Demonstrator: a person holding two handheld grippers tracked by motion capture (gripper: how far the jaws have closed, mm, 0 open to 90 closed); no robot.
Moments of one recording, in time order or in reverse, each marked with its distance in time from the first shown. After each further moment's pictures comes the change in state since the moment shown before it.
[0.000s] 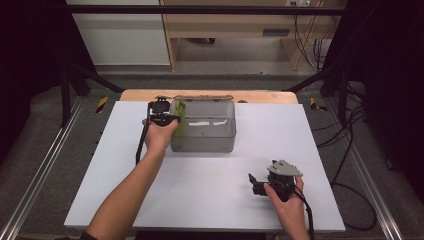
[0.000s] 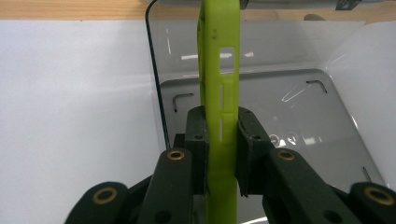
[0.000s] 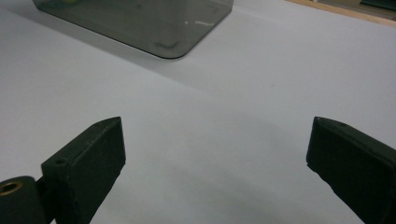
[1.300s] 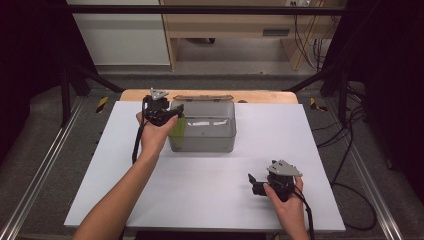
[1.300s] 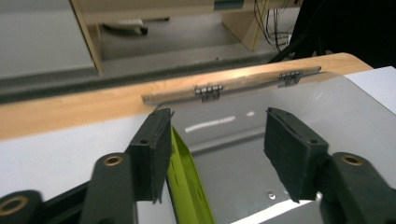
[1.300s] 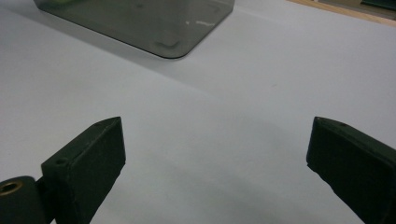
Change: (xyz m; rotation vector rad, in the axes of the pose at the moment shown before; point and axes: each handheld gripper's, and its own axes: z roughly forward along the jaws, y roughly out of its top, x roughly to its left) left arm -0.007 0.003 -0.037 -0.335 -0.006 0.205; right arm 0.001 0.000 0.000 0.002 0.002 0.002
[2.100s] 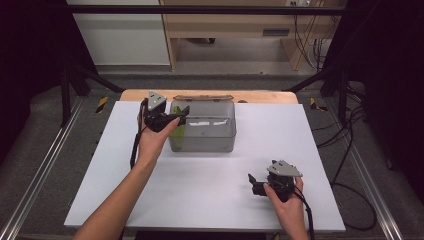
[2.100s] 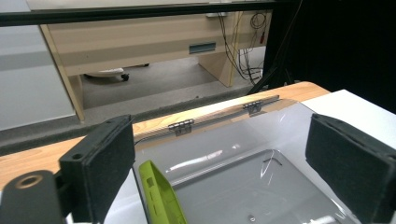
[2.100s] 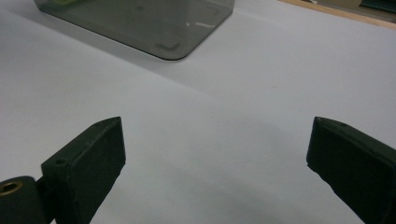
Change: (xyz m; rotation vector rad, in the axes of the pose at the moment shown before) left arm -0.007 -0.008 -0.016 -0.170 -0.098 0.058; right arm 0.000 0.000 -0.001 -0.007 -0.002 -0.004
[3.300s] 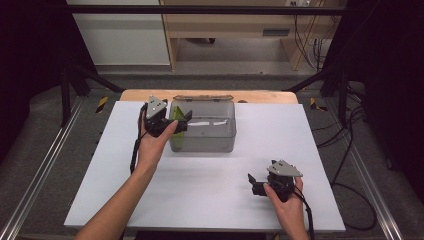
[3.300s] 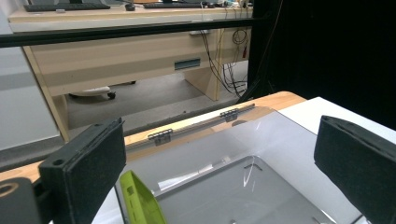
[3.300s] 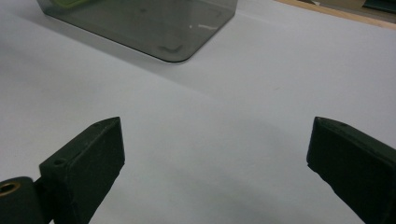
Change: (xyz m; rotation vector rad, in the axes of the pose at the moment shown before) left arm -0.011 -0.006 -0.013 -0.080 -0.063 0.025; right arm 0.000 0.000 0.000 -0.007 0.012 0.007
